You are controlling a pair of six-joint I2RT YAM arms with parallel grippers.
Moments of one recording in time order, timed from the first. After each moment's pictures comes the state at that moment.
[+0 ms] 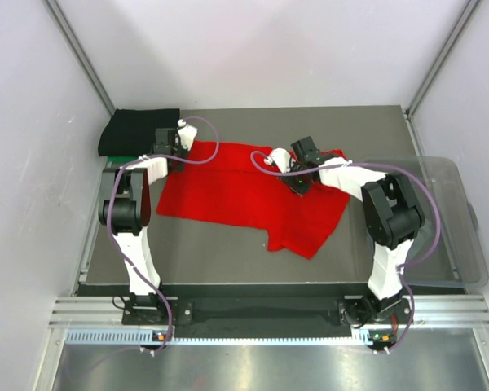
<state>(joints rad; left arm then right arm) -0.03 2.04 1.31 0.00 0.04 0.42 0.46 1.91 1.30 -0.43 -0.14 -0.56</state>
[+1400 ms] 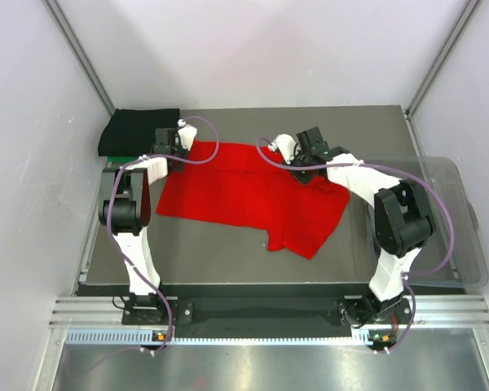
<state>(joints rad) -0.03 2.04 1.31 0.00 0.04 0.42 0.45 1.83 1.33 -0.44 -0.11 -0.49</state>
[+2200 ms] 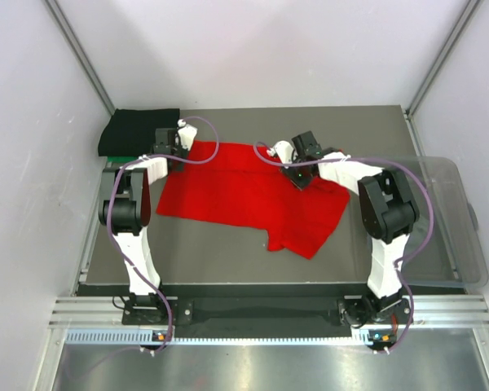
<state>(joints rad) -0.03 2.04 1.32 -0.01 0.04 0.42 0.43 1.97 1.38 -0.43 -0.10 -0.47</state>
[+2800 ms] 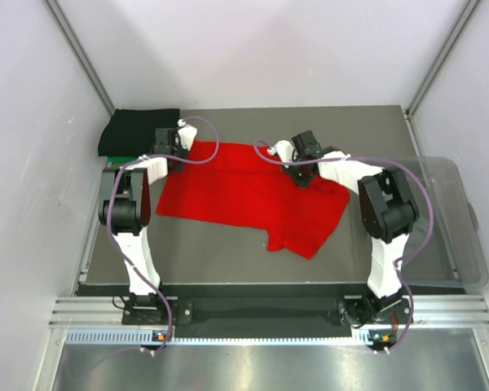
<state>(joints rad) -0.03 2.04 1.32 -0.01 0.03 0.42 0.43 1.99 1.40 -0.44 -0.10 -0.46</state>
